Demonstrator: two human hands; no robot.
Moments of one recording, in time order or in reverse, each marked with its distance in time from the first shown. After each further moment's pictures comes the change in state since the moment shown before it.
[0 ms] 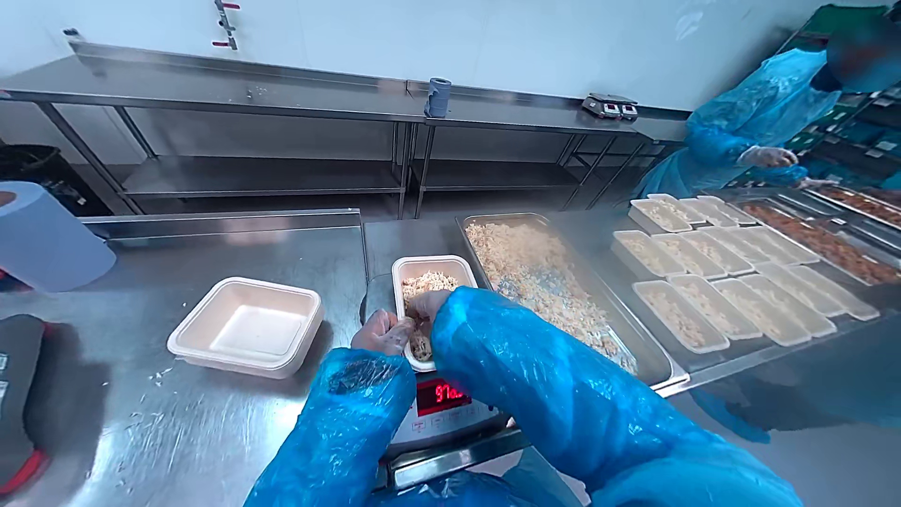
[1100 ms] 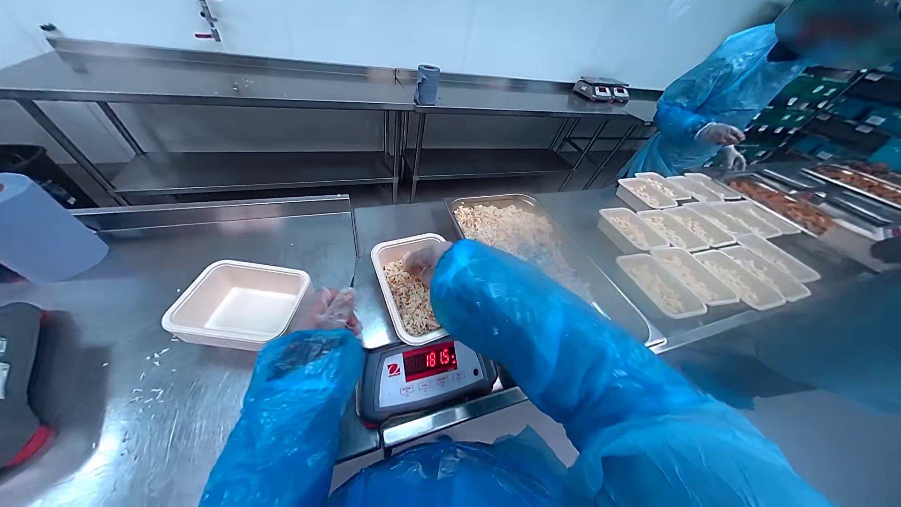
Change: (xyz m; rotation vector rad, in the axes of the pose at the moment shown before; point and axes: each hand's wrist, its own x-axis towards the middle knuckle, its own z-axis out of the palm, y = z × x) left_hand -0.012 -0.033 -0.034 -0.114 0.128 0.068; right_hand -0.002 0.045 0.012 0.350 0.417 -0.092
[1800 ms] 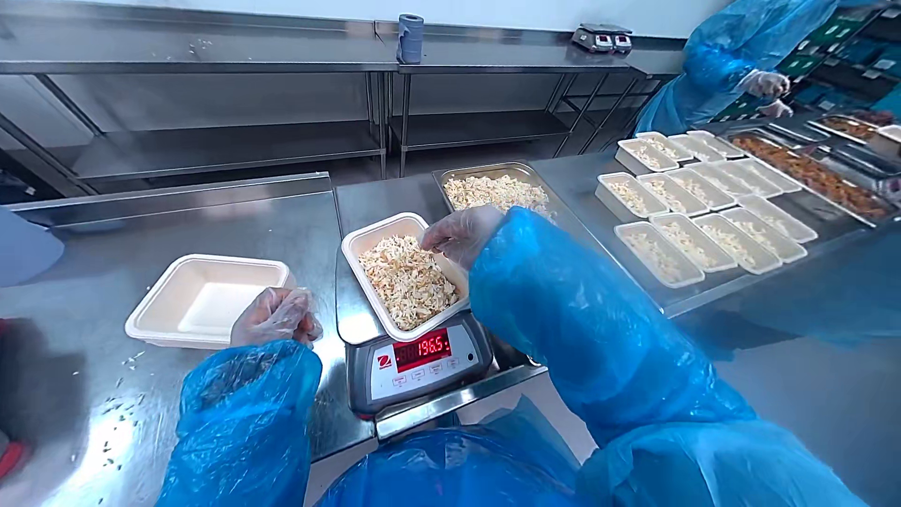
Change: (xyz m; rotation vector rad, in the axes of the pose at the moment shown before) left_hand -0.010 0.008 -0.022 -0.239 0.096 -0.007; right_hand -0.073 0.009 -0.037 0.221 0.260 -0.097
